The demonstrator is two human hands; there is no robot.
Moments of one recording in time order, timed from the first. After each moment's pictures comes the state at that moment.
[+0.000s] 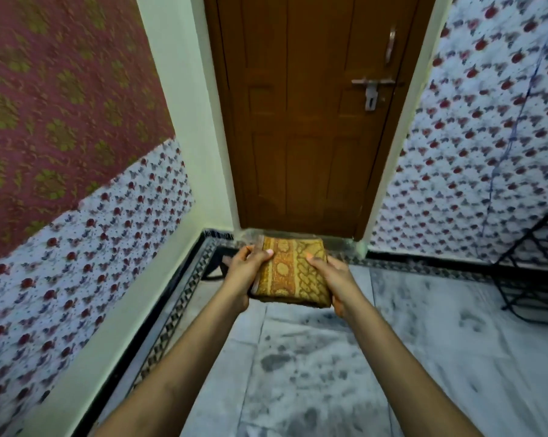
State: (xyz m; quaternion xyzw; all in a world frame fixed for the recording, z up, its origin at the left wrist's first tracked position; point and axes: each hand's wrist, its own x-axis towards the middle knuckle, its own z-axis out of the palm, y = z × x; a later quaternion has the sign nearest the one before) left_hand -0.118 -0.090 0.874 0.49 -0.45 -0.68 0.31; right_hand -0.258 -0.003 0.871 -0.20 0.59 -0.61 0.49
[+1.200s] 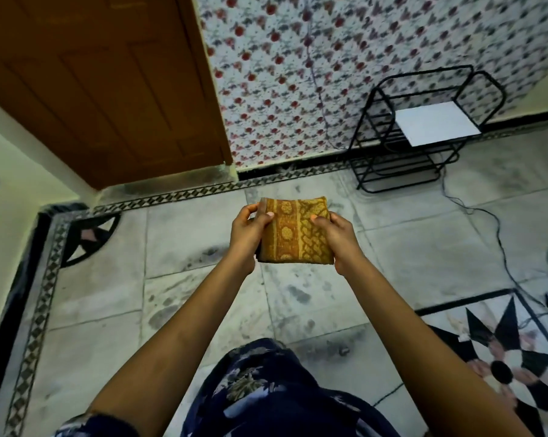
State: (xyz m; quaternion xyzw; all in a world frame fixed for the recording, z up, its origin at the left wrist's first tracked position) left_hand -0.562 0.156 0.810 0.45 -0.52 -0.71 0.16; right_hand -0.656 0.272 0.800 0.01 0.67 -0.65 0.36
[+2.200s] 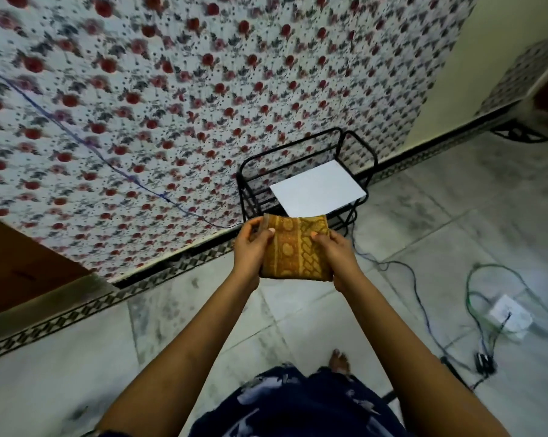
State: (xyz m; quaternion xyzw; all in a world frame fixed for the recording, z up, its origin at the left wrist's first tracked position) left_hand -1.185 0.264 0.792 0.37 -0.59 -0.71 0.12; right_hand -1.240 0.397 0.799 0.11 0.67 -0.68 0.26
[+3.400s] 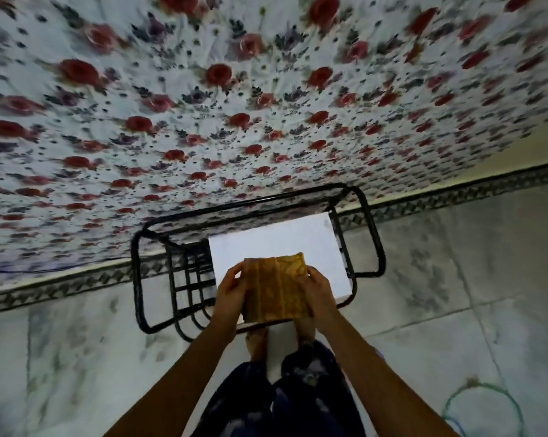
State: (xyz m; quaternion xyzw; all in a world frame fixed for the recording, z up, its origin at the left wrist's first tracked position) left_hand -1.664 0.212 0.584 0.55 -0.47 -0.69 0.04; right_hand -1.772 0.327 0.575 0.09 0.74 -0.49 0.45
